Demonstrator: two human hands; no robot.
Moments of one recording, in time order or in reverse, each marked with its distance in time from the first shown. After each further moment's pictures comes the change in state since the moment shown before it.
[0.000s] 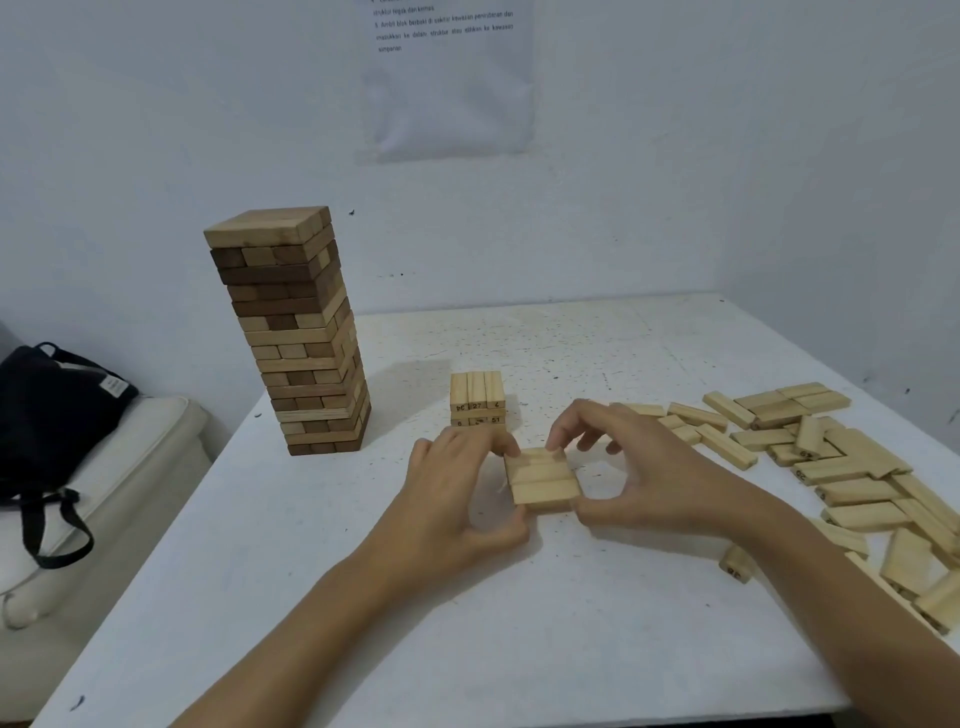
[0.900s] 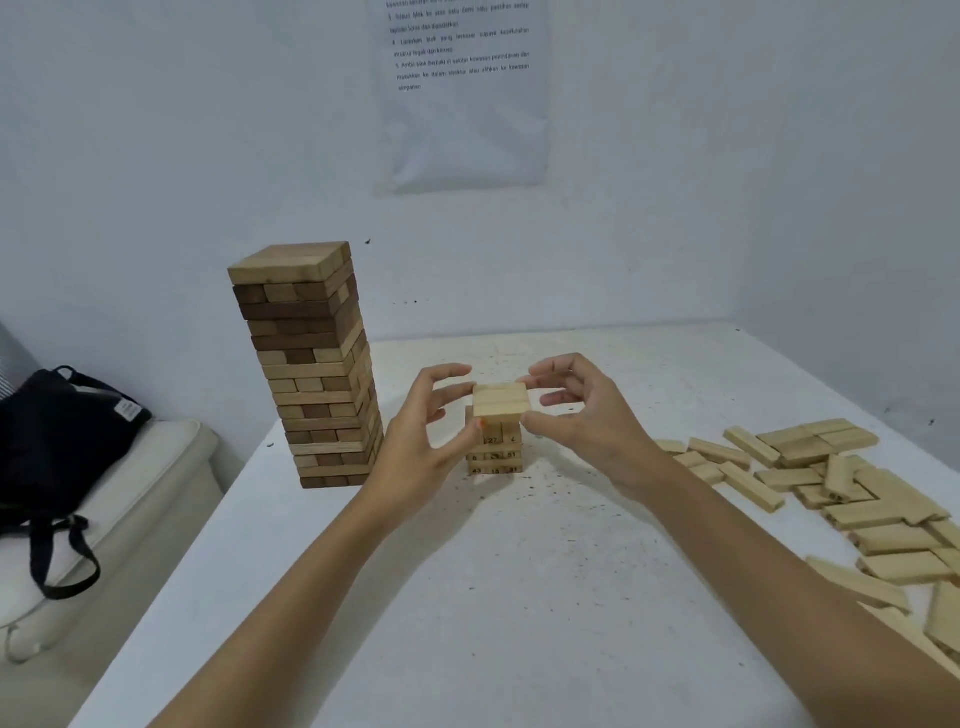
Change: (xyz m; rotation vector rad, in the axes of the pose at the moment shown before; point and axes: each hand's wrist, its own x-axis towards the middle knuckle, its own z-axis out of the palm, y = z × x) left_hand 0.055 -0.050 -0.023 -0.408 0.176 -0.181; right_hand 0.081 -0.003 0.017 0.576 0.345 0.122
